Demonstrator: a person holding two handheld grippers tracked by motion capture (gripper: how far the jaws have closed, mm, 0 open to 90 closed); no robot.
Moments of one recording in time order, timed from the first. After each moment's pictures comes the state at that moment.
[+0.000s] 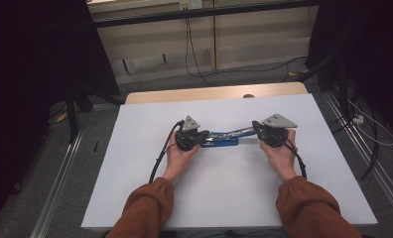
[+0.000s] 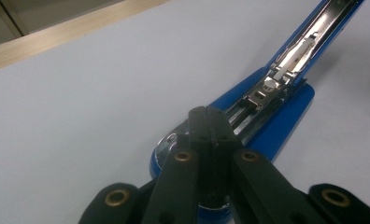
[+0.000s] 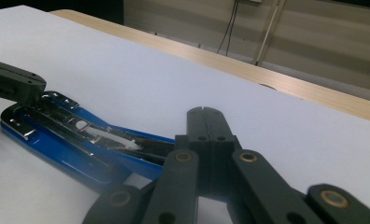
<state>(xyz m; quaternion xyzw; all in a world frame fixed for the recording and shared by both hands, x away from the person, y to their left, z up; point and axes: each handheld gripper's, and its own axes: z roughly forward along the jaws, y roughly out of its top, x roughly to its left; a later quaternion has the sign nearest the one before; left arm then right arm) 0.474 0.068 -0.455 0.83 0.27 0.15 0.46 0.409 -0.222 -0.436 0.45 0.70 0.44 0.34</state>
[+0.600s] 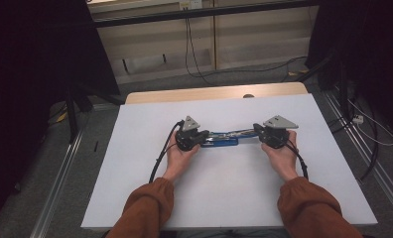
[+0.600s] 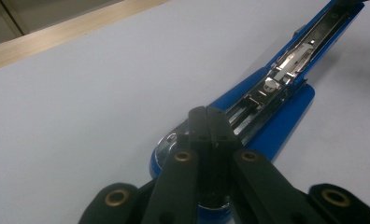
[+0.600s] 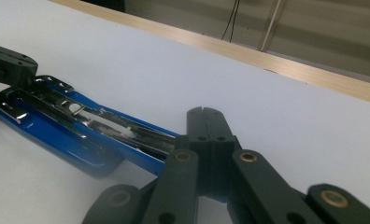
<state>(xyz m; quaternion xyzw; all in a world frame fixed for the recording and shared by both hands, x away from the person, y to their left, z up) 0.474 0.068 -0.455 0.83 0.28 0.15 0.46 0.411 -0.229 -0.445 0.46 0.71 0.43 0.32</state>
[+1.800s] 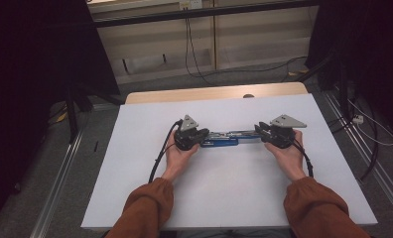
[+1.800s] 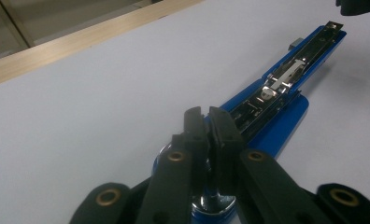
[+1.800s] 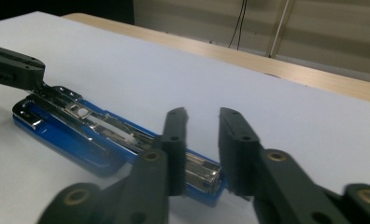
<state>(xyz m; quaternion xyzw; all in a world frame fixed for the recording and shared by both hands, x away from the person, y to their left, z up) 0.470 0.071 -0.446 0.82 0.28 0.16 0.48 0.407 -0.243 -0.441 0.46 0.70 0.46 0.30</state>
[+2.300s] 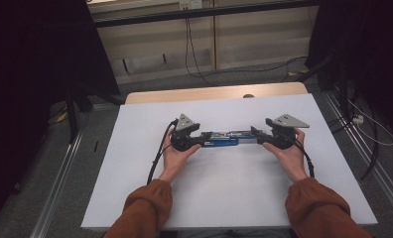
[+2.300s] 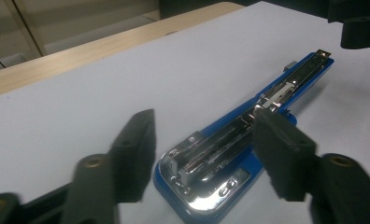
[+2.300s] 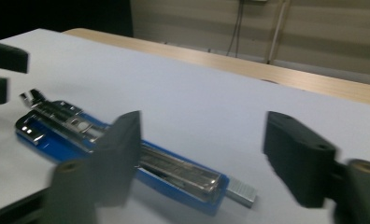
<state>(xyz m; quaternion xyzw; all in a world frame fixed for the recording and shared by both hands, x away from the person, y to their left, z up) 0.463 0.078 -0.435 0.80 0.30 0.16 0.49 0.407 -0.245 -0.440 0.47 0.68 0.48 0.31</state>
